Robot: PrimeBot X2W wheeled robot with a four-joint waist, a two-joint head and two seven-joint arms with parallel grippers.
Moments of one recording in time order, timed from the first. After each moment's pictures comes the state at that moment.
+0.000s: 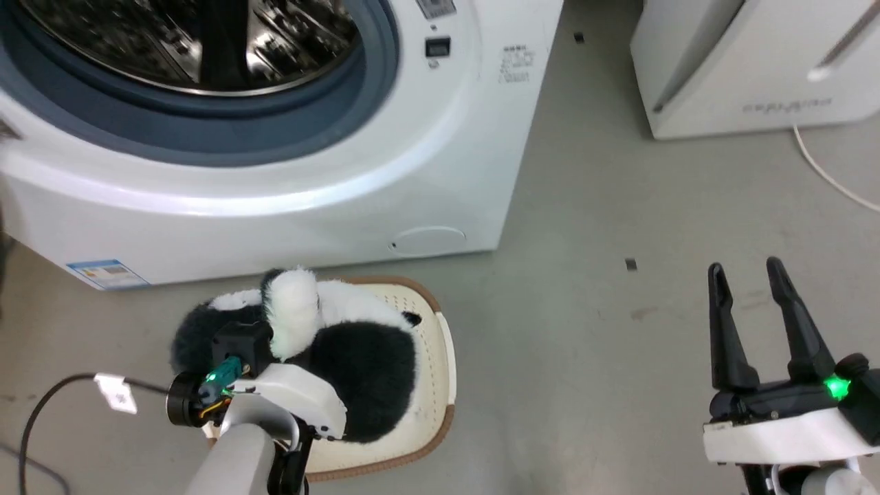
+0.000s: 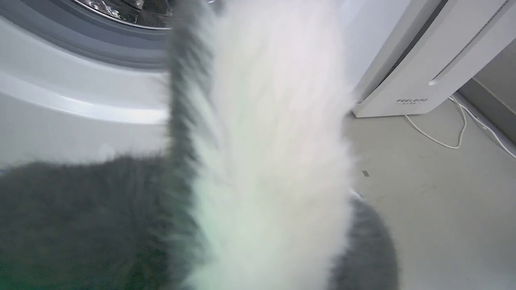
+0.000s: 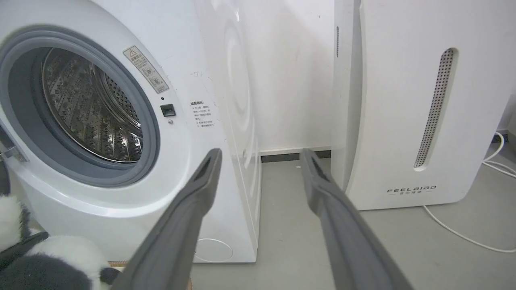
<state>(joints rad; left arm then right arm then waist) -0.36 0.15 -0.25 0.57 -0.35 -0.01 -0.26 -0.06 -0.07 -0.02 -0.08 0.22 0.13 -0.26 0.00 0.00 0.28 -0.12</state>
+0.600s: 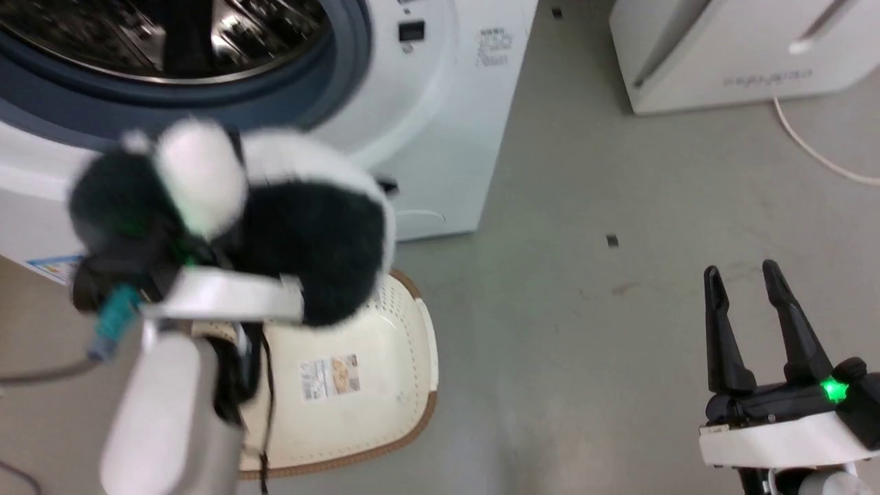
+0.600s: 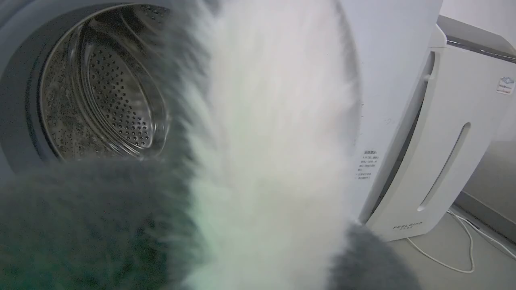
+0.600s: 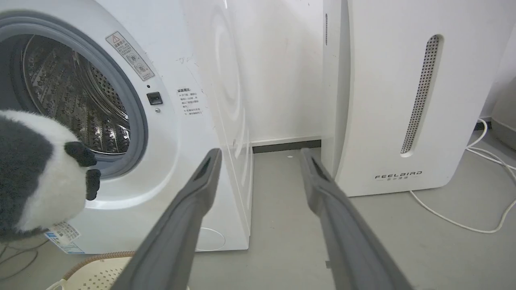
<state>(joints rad) -0.40 0.15 -0.09 0.09 -0.25 0.02 -0.25 -0.04 -0.06 -0.01 -0.10 0.22 0.13 -0.26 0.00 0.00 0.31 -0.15</state>
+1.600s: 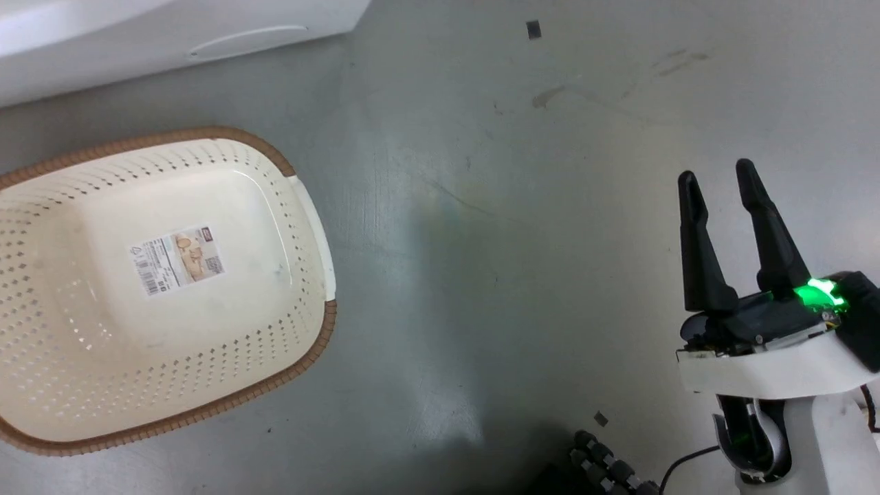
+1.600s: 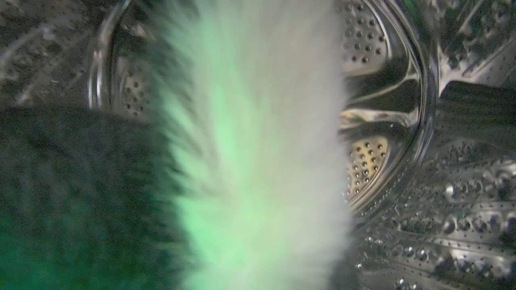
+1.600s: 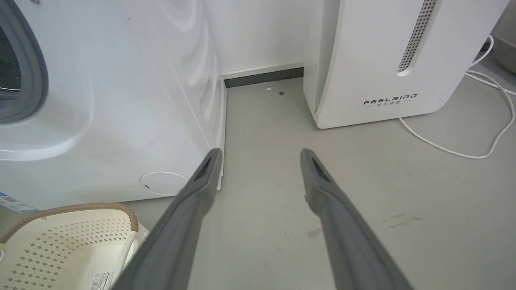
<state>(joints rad) -1.52 0.50 0.03 0.53 -0.19 0.06 -0.08 -0.25 -0.06 0.07 -0.08 0.34 0.13 -0.26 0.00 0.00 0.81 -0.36</state>
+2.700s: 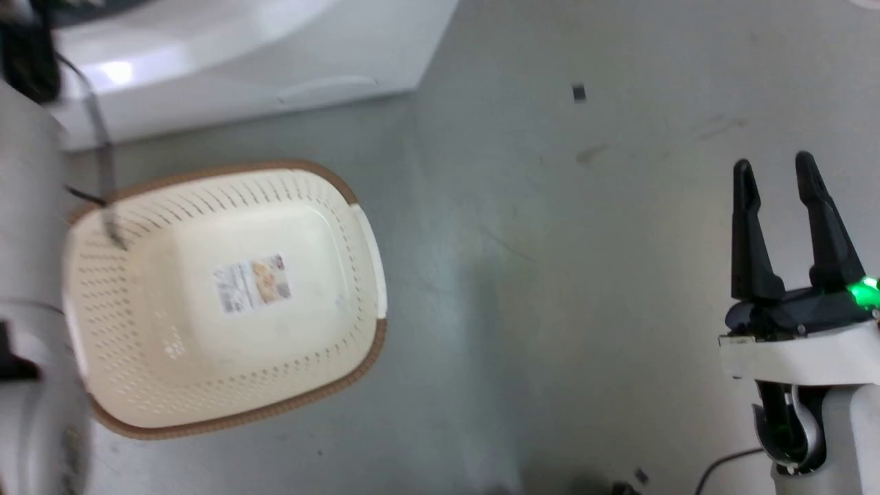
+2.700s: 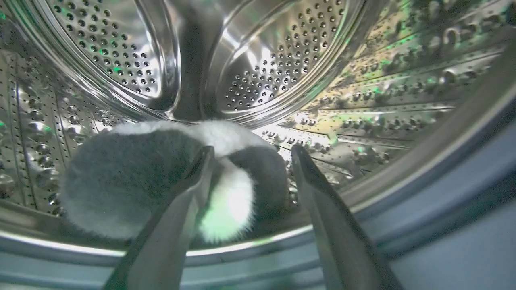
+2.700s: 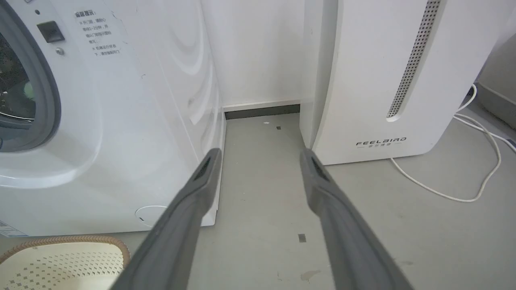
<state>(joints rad) -1.32 0.36 -0.07 0.94 -0.24 -0.03 -0.23 -0.26 -0.08 -0.02 -0.07 0.28 0.13 -0.26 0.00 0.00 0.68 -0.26</state>
